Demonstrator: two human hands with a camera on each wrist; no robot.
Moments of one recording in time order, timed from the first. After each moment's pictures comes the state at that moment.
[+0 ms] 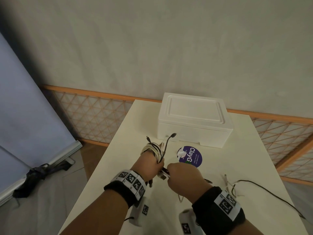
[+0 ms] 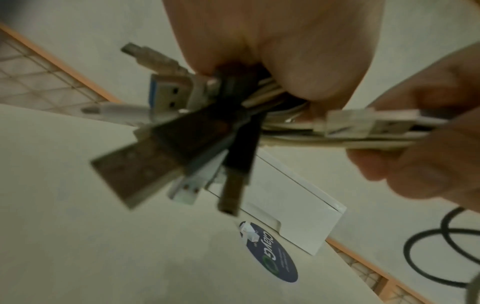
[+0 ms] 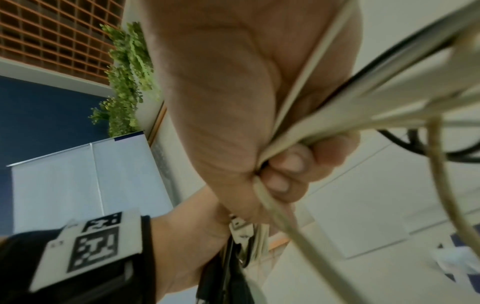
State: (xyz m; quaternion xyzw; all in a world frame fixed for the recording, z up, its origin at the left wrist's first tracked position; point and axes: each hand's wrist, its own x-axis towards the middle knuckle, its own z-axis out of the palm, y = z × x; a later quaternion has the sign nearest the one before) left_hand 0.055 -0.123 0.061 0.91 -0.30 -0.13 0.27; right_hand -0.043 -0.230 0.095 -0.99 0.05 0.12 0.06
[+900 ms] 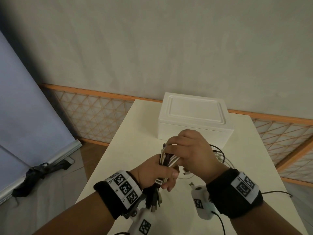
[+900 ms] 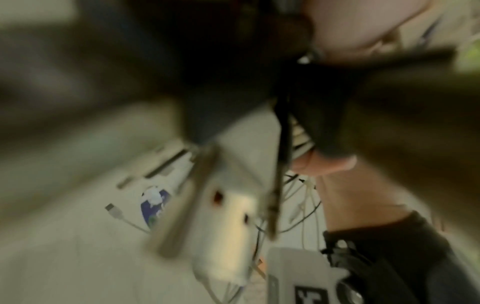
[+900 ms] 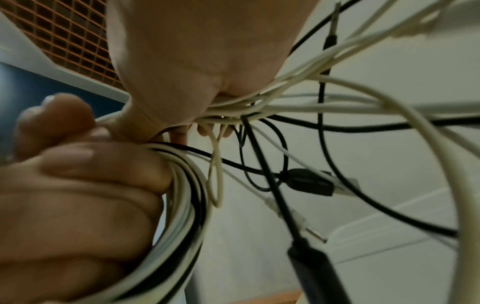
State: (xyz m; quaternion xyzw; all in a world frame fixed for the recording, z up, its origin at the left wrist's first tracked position) left_hand 0.019 -0.106 0.118 0.54 -0.33 -0.44 0.63; right_hand -0.025 -0.276 0.142 -0.90 -0.26 -0.33 0.12
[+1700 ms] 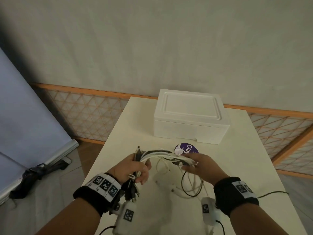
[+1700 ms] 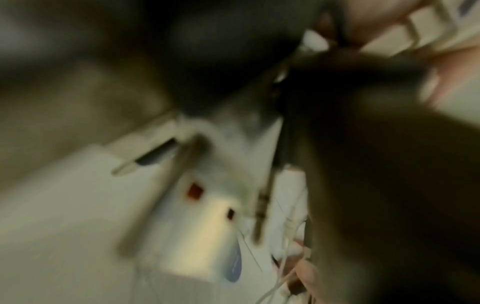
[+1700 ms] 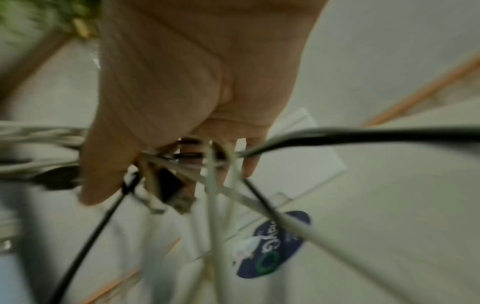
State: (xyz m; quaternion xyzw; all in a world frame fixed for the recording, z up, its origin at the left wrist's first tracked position) left_hand 0.064 -0.074 0.069 0.57 -0.24 -0.45 0.65; right_hand -0.050 -0.338 0.046 -0.94 0.07 0.01 0.32
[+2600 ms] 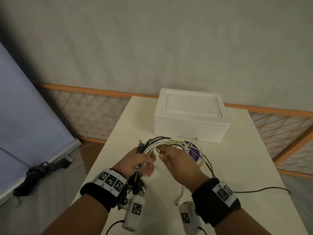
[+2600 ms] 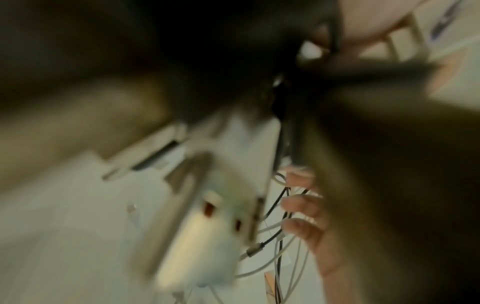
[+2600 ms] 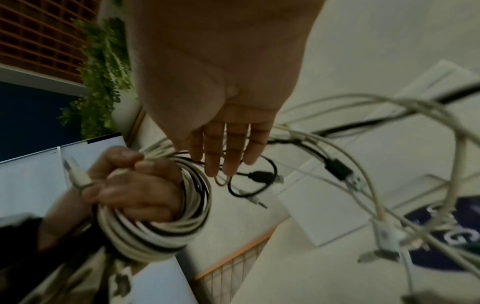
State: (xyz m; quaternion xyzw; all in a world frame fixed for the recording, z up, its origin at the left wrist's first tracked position) left_hand 0.056 -0.090 0.079 0.54 -0.22 -0.42 0.70; right_hand -0.039 -0.252 0.076 -0.93 -0.06 -0.16 0.31
